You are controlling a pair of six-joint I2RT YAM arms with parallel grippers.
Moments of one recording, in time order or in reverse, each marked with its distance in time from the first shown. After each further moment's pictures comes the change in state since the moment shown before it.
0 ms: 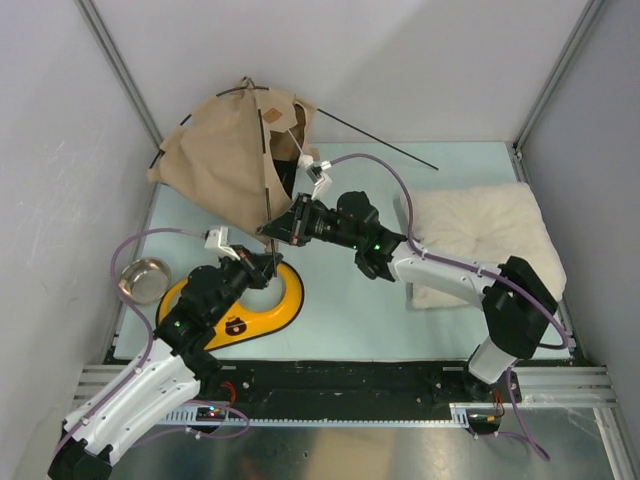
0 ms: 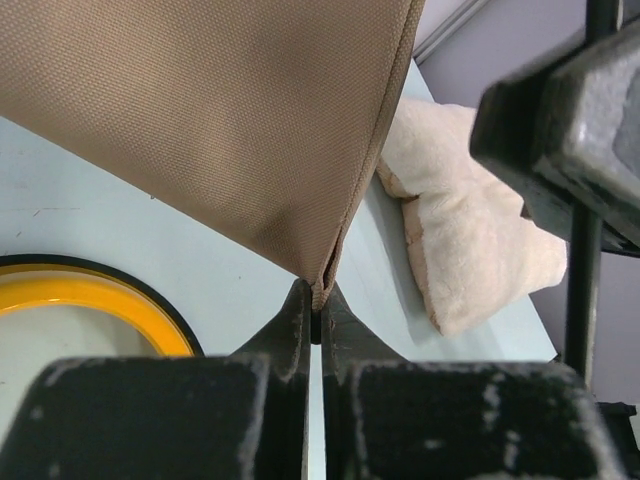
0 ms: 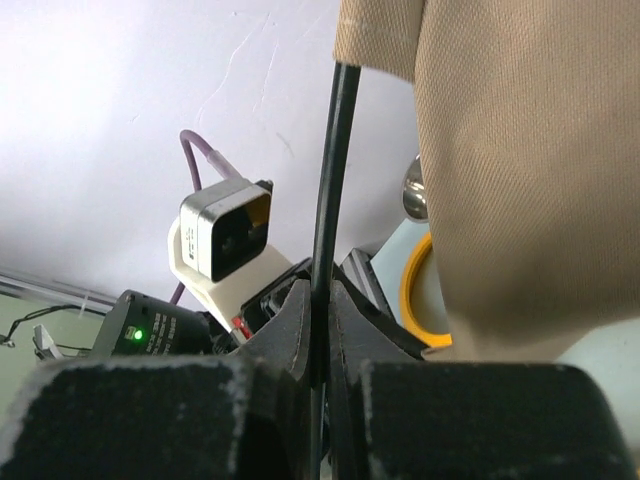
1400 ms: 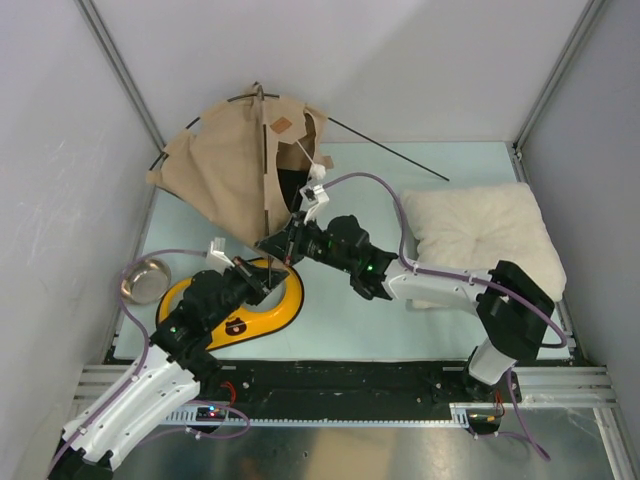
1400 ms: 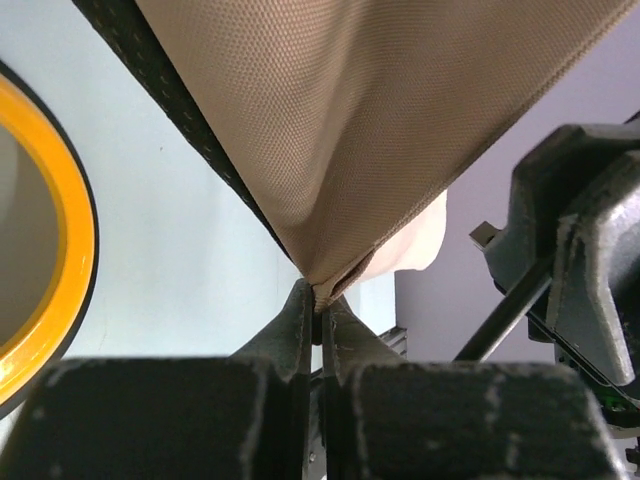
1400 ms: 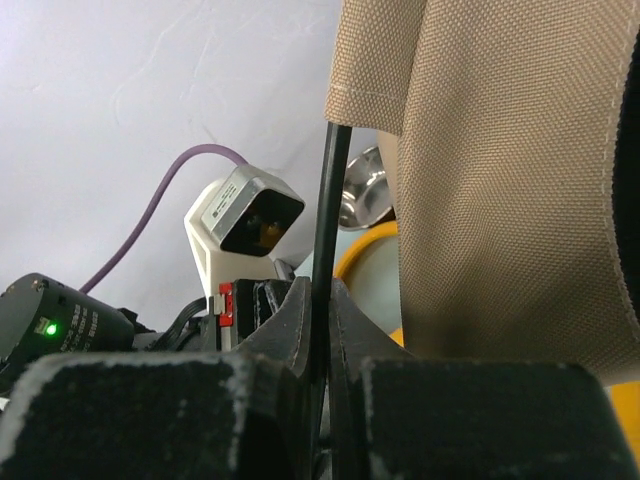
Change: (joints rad) left arm 0.008 -0.062 0.000 -0.195 0.086 -0.499; right arm 0.101 0.020 -0.073 0.068 0.205 -0.202
